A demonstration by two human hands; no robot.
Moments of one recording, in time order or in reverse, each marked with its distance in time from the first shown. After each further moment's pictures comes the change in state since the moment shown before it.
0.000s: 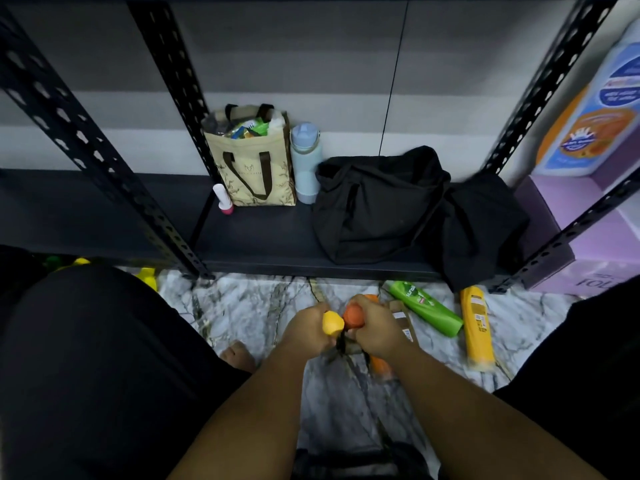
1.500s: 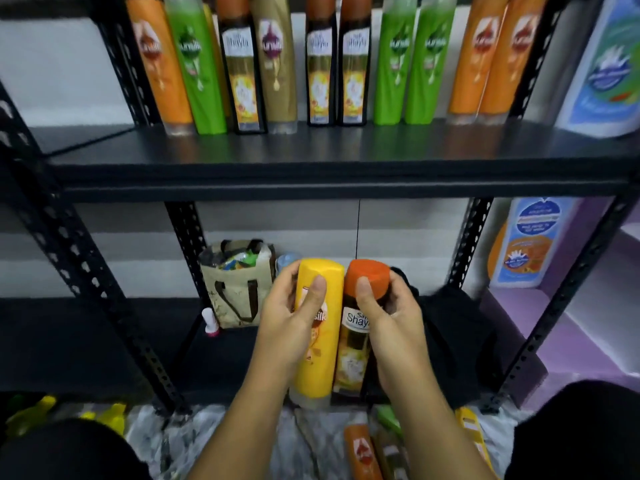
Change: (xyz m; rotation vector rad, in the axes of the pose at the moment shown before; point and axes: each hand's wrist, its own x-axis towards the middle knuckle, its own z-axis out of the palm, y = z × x) left_hand -0.077 0.199 -0.175 -0.936 0.508 0.616; right_hand -0.062 -0.159 -0.178 1.008 0.549 -0.432
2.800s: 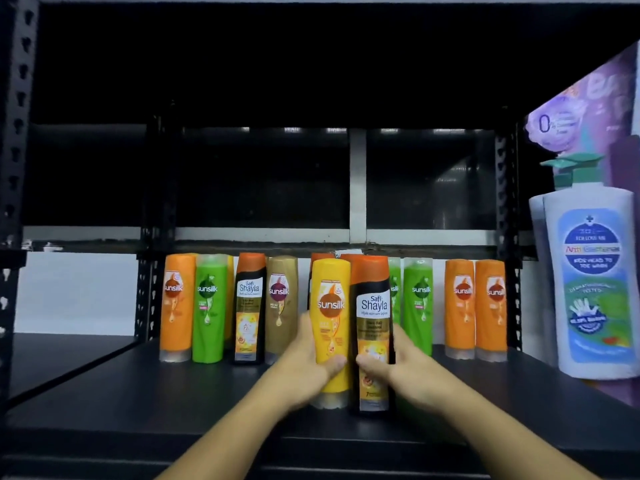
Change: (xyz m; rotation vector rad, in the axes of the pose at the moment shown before) left_hand 0.246 0.161 0.043 0.615 -0.269 0.236; right_hand 0.242 -0.195 0.017 -0.556 -0.432 -0.252
